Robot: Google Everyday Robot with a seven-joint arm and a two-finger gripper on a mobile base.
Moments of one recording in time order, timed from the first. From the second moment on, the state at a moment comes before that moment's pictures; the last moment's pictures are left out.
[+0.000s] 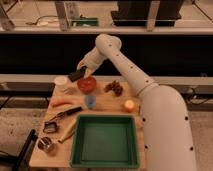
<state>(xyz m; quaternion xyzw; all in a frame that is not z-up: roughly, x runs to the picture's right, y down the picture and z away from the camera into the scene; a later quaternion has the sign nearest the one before) -0.137 -0.116 0.832 -0.10 -0.37 -0.28 0.88</state>
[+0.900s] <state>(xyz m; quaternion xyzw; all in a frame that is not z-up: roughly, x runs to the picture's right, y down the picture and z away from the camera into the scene) -0.195 -0.135 0.850 -0.05 -0.38 -0.34 0.86</state>
